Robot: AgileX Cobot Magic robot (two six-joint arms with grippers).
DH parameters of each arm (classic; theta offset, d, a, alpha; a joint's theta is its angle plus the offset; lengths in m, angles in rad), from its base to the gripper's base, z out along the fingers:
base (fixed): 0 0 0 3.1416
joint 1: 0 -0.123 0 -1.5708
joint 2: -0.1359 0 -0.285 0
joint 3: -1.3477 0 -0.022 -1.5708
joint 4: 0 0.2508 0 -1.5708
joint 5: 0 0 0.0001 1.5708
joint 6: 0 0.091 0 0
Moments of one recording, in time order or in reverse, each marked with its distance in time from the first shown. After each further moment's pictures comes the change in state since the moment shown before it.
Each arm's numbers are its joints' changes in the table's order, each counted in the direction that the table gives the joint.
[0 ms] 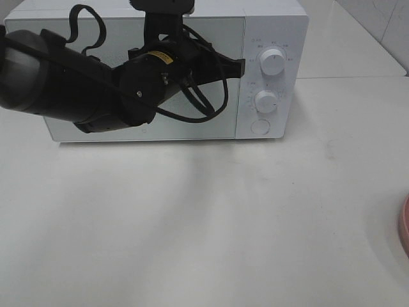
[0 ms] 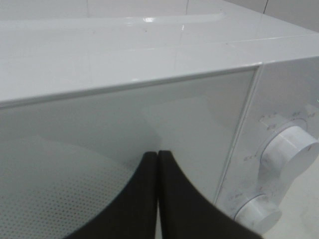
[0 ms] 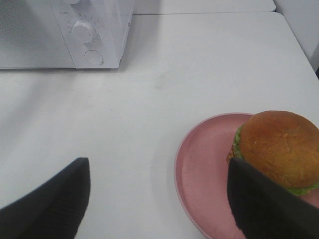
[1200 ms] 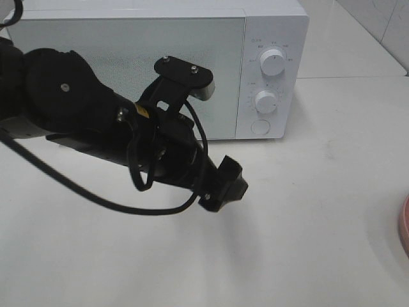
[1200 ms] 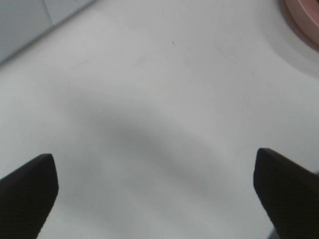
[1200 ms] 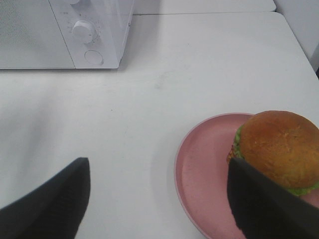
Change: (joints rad) left arm 0.081 0.305 -0.232 0.002 0.834 0.176; right arm 0.000 0.000 0.000 0.000 0.000 0.000
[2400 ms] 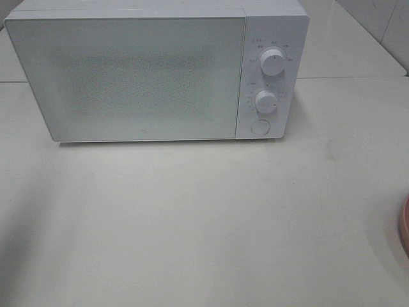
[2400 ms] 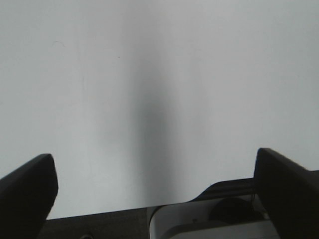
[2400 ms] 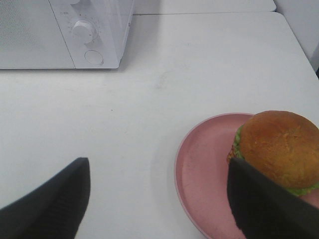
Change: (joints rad) left arm -0.855 0.739 0.000 0.437 0.952 -0.434; right arm 0.000 0.000 0.000 0.000 0.000 0.000
